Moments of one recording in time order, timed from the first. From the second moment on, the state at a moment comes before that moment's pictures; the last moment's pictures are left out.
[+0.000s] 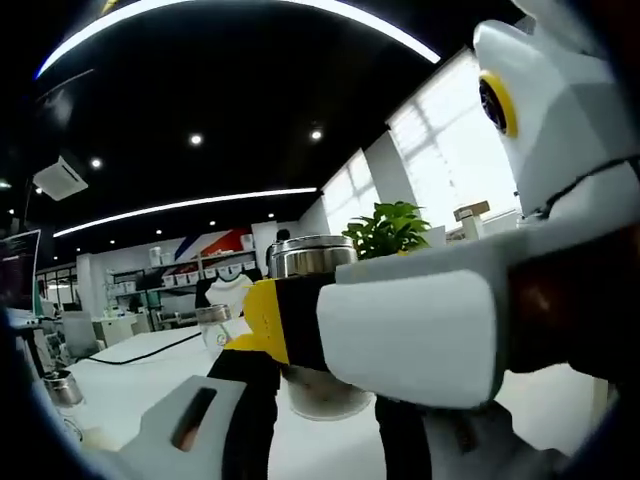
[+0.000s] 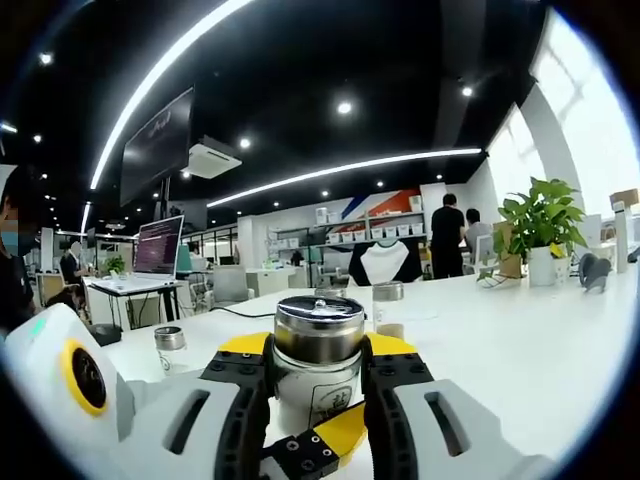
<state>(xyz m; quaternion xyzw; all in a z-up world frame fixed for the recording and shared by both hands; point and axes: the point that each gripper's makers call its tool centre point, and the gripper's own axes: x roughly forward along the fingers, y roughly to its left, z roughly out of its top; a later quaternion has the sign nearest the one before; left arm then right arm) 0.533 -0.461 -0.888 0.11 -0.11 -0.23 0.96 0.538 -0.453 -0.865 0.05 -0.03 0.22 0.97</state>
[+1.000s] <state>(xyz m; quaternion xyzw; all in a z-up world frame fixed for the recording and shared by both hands) 0.520 -0.452 -0.891 0.08 -0.09 -0.46 0.88 0.520 -0.433 -0.862 0.02 -0.03 0.28 0.96</state>
